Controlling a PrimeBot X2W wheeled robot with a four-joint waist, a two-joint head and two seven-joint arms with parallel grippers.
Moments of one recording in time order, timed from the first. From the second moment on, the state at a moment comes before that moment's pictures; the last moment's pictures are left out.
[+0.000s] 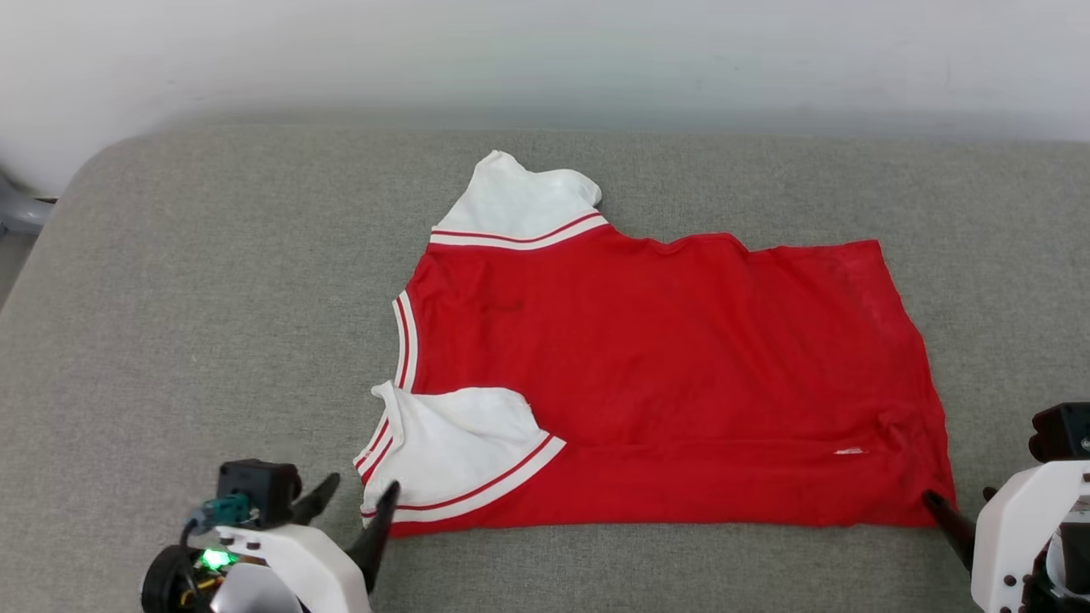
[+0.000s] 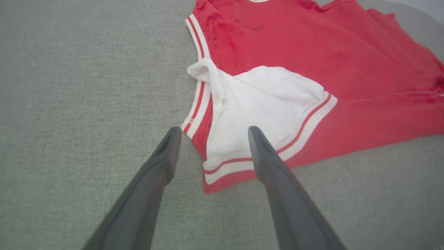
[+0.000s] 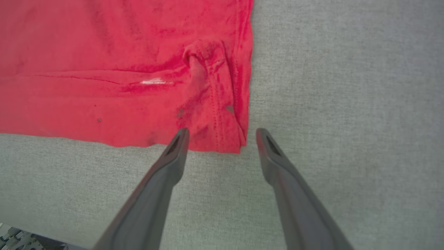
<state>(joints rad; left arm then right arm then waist) -0.07 0.57 -0.49 -0.05 -0.72 0.19 0.14 -0.01 -0.25 -0.15 -0.06 0.34 0.13 0.81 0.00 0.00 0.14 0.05</state>
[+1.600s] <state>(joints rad) -0.10 0.54 -0.54 -0.04 -0.70 0.21 0.16 -0.08 -0.24 -0.14 0.08 0.23 0.13 0.83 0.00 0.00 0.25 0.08</state>
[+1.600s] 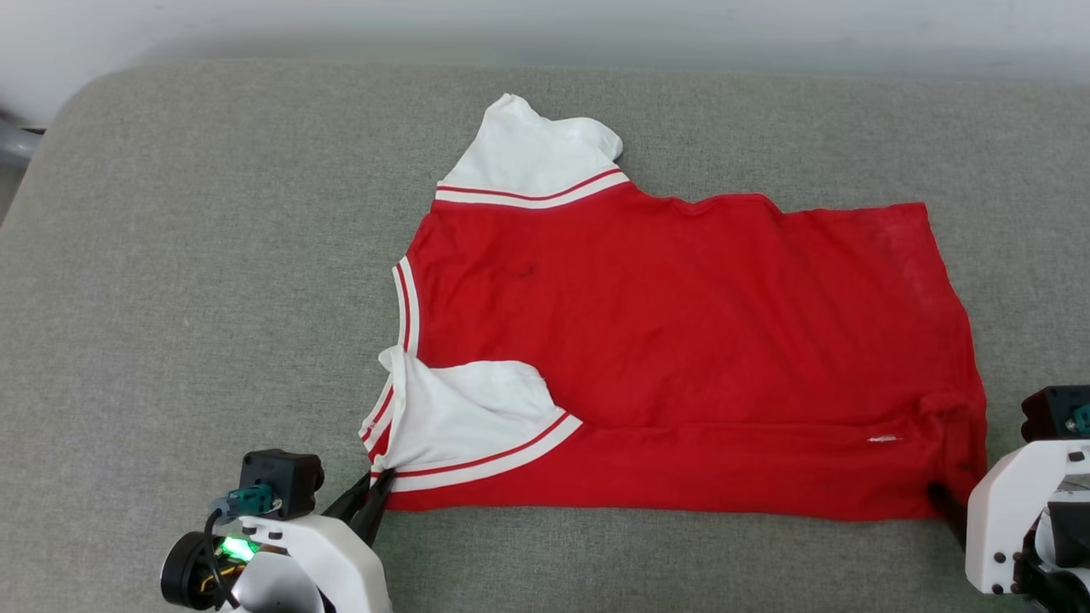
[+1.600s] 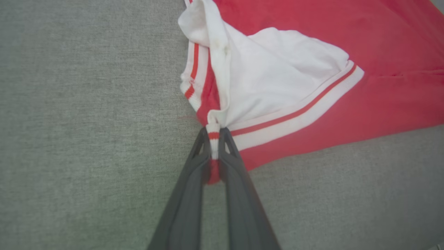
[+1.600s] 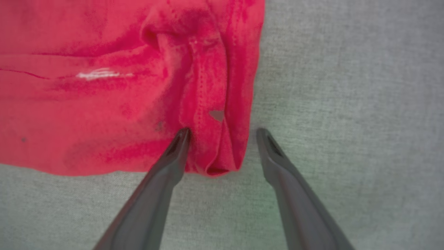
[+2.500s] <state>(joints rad) 0.03 0.58 -0.58 -0.02 -0.73 0.24 0.20 0.05 -0.25 -0.18 0.03 0.32 0.13 0.91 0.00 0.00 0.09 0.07</state>
